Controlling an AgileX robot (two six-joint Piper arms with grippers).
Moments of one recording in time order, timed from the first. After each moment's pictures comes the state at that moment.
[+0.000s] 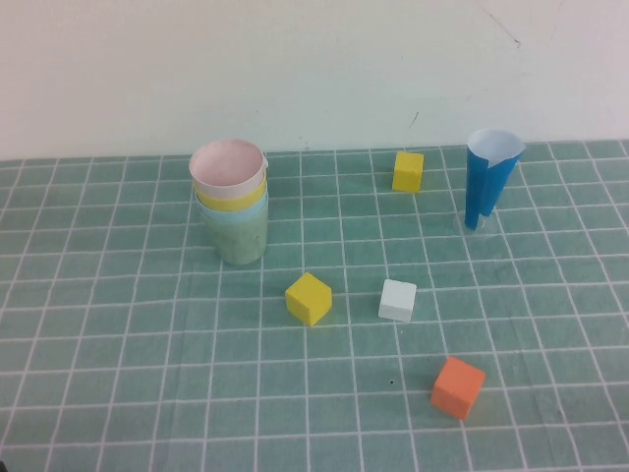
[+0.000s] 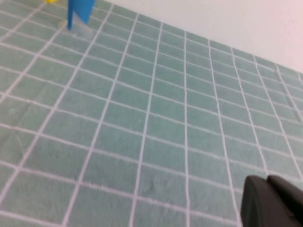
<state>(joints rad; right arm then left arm) 0.04 0.09 -0.06 -0.16 0.37 -0.18 -0.10 -0.01 0.02 0.01 0.35 -0.20</state>
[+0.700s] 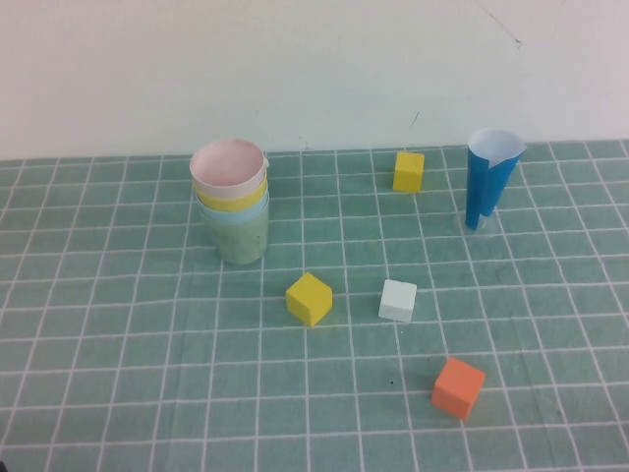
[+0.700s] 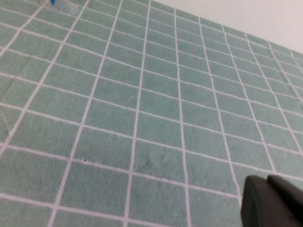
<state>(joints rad) 0.00 -0.01 0.02 -0.17 0.41 -0.17 -0.10 -0.01 0.02 0.01 0.35 -0.20</state>
